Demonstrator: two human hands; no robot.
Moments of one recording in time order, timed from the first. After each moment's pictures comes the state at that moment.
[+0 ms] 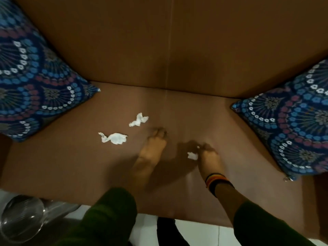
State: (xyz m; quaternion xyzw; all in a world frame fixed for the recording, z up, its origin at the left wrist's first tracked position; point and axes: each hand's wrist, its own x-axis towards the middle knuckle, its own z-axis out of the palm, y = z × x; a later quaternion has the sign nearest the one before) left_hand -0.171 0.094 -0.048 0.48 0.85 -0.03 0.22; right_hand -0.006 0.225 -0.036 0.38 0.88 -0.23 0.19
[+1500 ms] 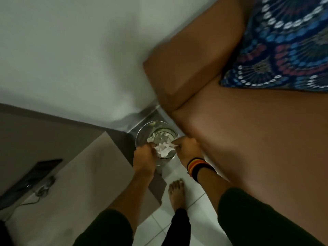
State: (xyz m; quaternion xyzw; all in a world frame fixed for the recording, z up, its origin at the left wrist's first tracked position) left_hand -0.233 -0.538 -0.081 -0.23 0.93 0.23 0.18; right_hand -0.277 -0.384 -0.062 0.03 0.88 -0.33 0.33
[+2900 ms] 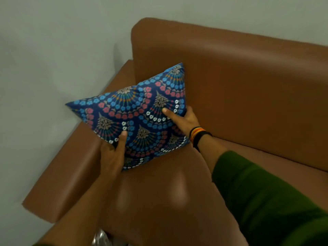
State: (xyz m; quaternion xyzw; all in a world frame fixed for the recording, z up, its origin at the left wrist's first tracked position) left_hand -0.493 -0.249 0.053 -0.05 0.83 0.55 0.08; right_hand -0.482 0.015 0.083 0.31 0.70 -0.65 0.00
